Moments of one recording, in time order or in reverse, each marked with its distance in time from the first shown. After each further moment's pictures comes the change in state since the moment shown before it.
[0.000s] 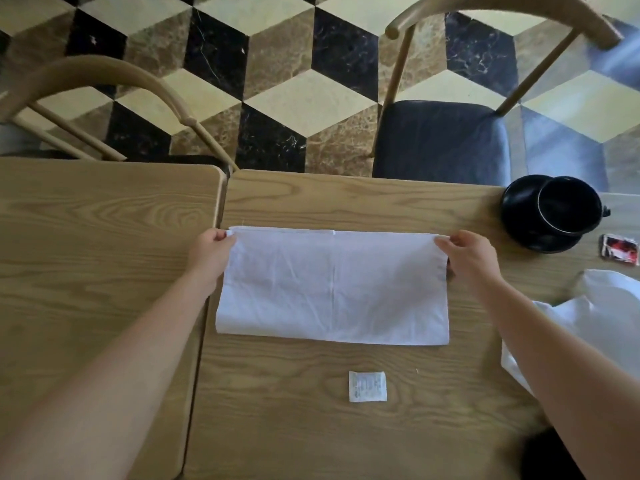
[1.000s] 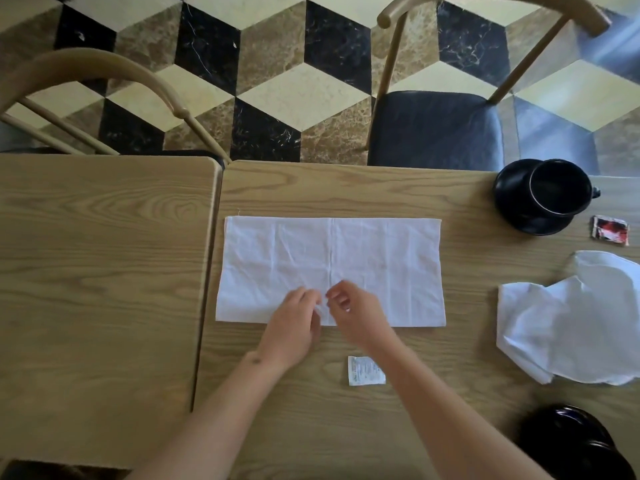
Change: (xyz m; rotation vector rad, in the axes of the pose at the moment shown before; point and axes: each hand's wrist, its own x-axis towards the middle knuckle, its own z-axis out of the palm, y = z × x) left_hand -0.159 -0.050 0.078 0.492 -0.367 0.754; right_hand -0.154 -0.020 0.127 0.059 -0.429 -0.234
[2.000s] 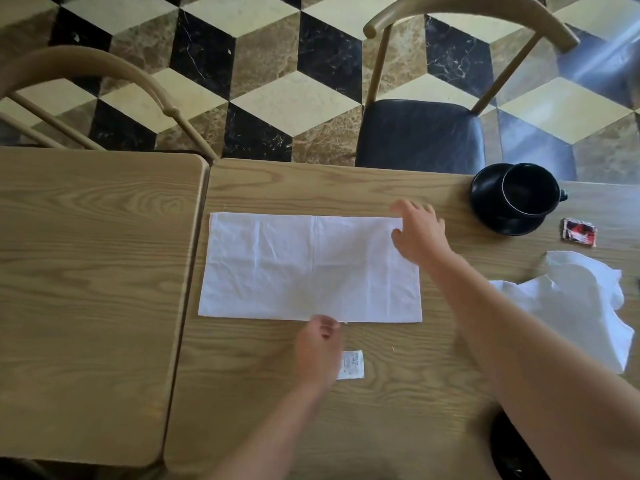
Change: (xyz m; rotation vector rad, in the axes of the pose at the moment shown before) left_hand -0.022 0.099 0.046 -0.750 0.138 -0.762; right_hand 0.073 0.002 -0.157 -0.623 0.260 -0.068
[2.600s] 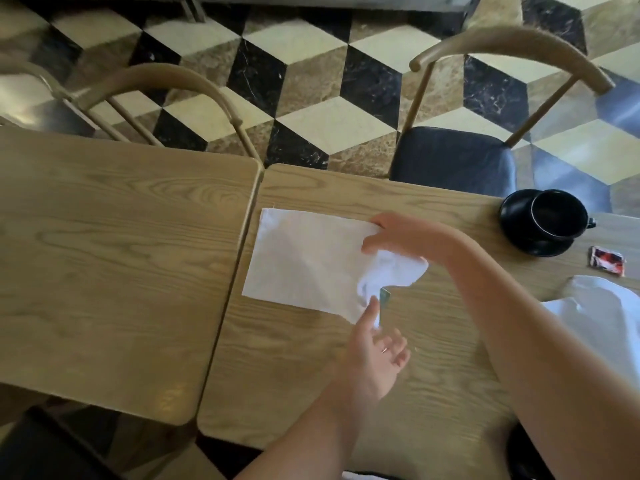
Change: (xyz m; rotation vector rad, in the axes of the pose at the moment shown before) left_hand -0.050 0.034 0.010 -1.102 -0.346 -0.573; right_hand -0.056 -0.125 -0.069 0.122 -0.514 -0.124
